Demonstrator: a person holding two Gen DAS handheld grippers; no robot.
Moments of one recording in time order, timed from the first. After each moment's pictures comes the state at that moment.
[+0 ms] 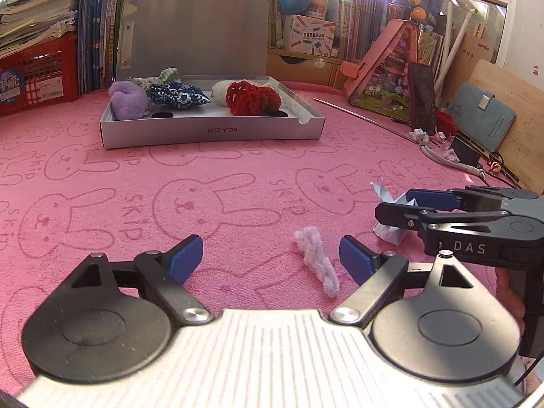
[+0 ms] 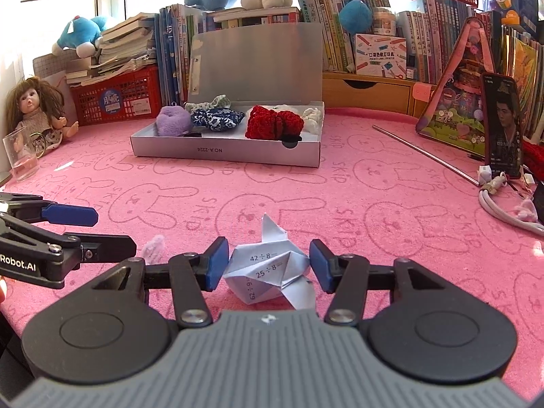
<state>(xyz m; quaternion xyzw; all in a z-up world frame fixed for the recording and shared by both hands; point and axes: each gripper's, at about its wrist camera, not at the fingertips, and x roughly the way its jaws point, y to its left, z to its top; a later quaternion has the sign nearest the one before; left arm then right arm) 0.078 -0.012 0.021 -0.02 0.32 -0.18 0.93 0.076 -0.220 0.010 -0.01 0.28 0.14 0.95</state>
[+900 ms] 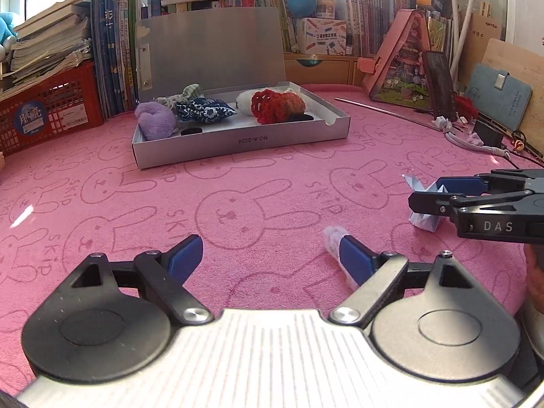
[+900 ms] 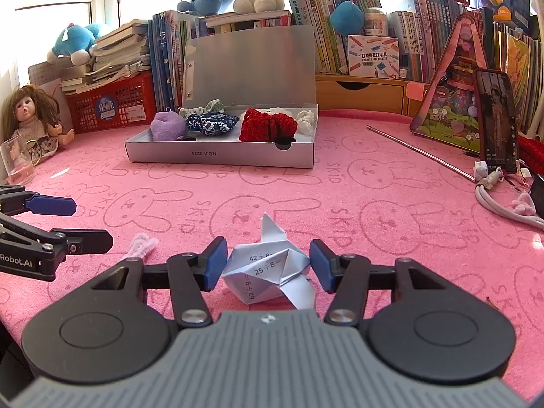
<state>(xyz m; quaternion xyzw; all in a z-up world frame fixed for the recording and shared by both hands) 0.071 0.000 0.028 0.04 0.30 -0.14 0.94 0.076 -0.222 0.006 0.00 0.27 0.13 0.95</state>
